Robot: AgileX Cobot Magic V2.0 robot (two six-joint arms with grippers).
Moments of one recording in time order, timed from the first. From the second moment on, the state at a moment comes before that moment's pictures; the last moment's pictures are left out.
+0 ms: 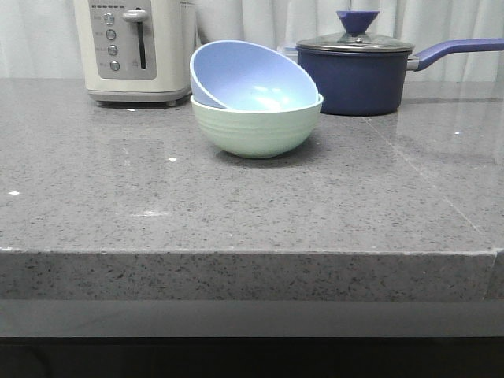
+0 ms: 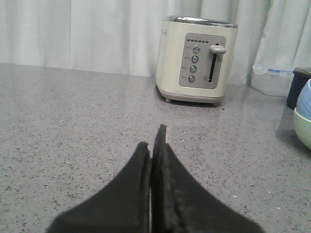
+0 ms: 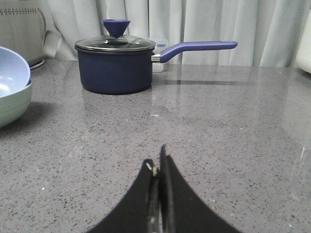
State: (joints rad) left arm -0.09 0.00 0.00 -0.14 0.04 0.06; right arm 0.03 -0.01 0.03 0.08 0.04 -0.03
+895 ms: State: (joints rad) left arm -0.09 0.00 0.00 -0.14 0.04 0.06; right arm 0.03 -0.01 0.03 0.07 0.01 0.05
